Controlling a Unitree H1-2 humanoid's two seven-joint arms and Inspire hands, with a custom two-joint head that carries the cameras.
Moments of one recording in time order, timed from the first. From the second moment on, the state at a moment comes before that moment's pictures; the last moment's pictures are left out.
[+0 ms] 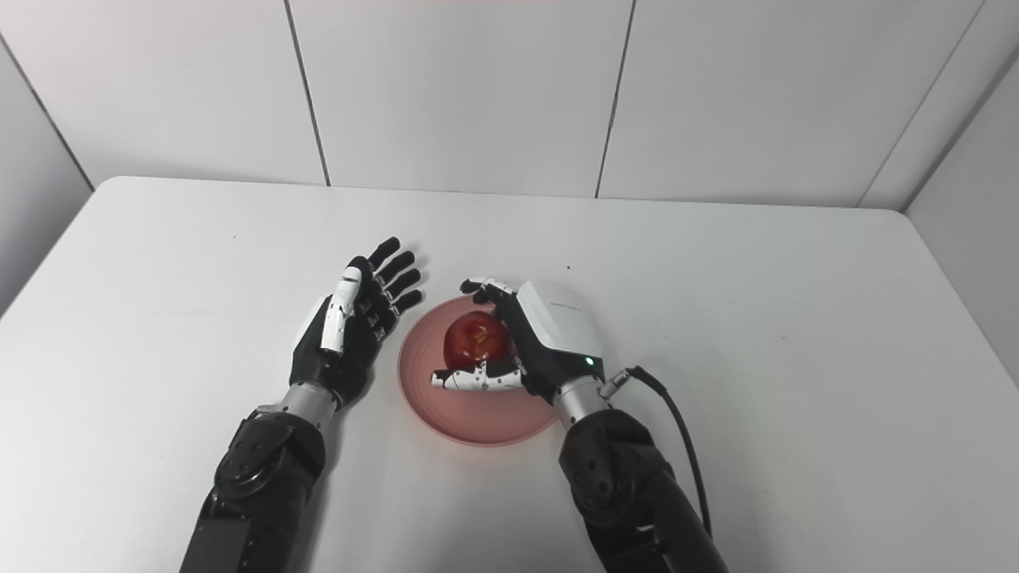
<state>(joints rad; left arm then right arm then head) -0.25 -0.06 0.00 0.11 -0.25 0.19 -0.14 -0.30 -0.10 0.40 -0.12 -0.79 0.29 0.15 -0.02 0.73</state>
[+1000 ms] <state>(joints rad) -0.25 -0.05 0.00 0.10 -0.26 0.21 -0.14 -0.26 -0.08 0.23 -0.33 -0.62 0.29 0.09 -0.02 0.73</state>
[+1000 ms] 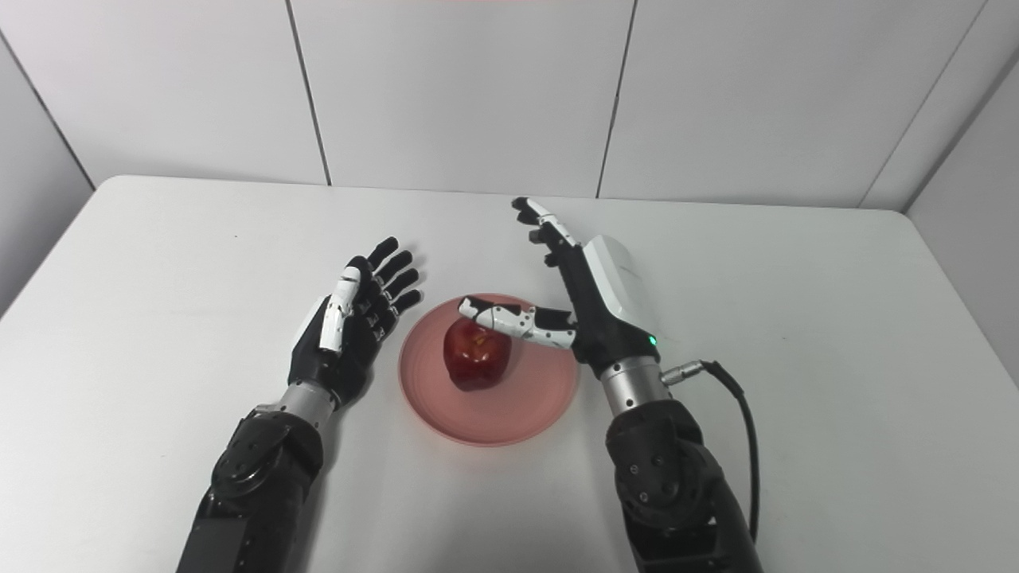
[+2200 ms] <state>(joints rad) -0.22 -0.05 -0.01 0.06 -0.23 0.20 -0.15 -0.12 0.02 0.03 -0.11 -0.13 0.12 -0.06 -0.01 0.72</state>
